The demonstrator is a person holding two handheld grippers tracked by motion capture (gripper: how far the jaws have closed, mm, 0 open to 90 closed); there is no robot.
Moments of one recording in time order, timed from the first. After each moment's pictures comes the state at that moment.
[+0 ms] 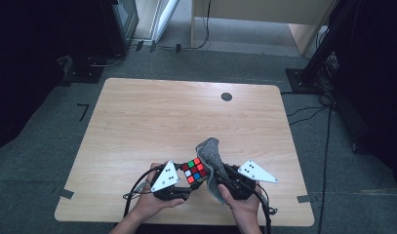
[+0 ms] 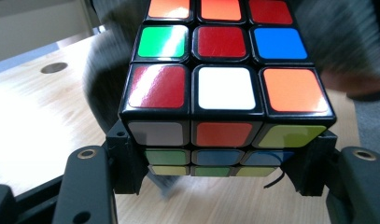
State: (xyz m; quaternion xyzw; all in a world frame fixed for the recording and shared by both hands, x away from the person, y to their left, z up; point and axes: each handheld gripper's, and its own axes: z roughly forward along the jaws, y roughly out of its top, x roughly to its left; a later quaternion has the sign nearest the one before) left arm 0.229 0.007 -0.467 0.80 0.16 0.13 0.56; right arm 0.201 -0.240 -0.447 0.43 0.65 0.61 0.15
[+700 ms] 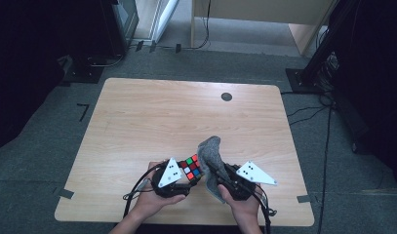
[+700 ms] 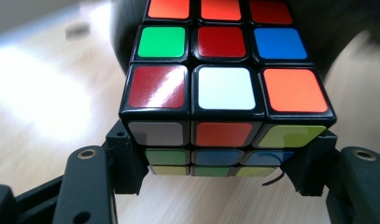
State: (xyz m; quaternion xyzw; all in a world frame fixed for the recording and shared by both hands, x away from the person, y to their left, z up) left arm 0.235 -0.003 -0.471 0.85 0.21 0.16 0.46; right arm 0.196 -0.237 -0.441 0.39 0.66 0.61 0.20
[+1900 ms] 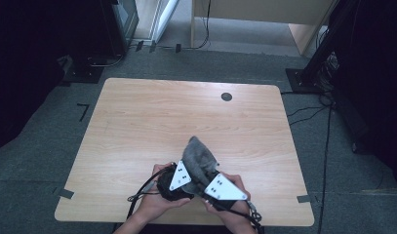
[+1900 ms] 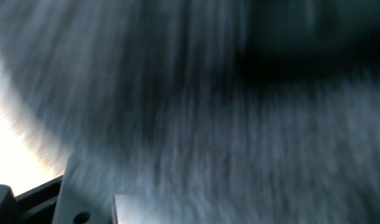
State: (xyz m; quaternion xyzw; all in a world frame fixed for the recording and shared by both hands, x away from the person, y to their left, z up) left arm 0.225 -0.017 -0.470 0.87 0.19 0.17 0.43; right arm 0.176 -0.184 -0.441 0.26 0.77 0.50 0.30
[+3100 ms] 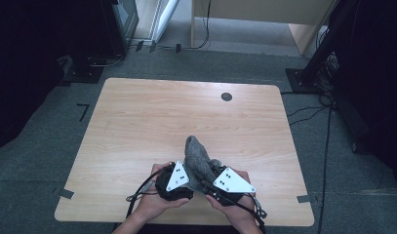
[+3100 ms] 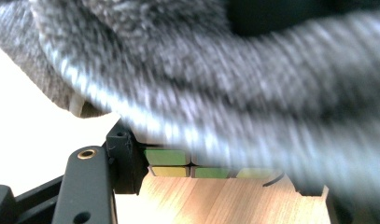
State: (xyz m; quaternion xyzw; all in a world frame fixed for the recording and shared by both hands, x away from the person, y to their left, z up) left arm 0.227 -0.010 -0.466 0.85 0.19 0.16 0.46; right arm 0.188 -0.203 -0.434 0.29 0.75 0.53 0.27
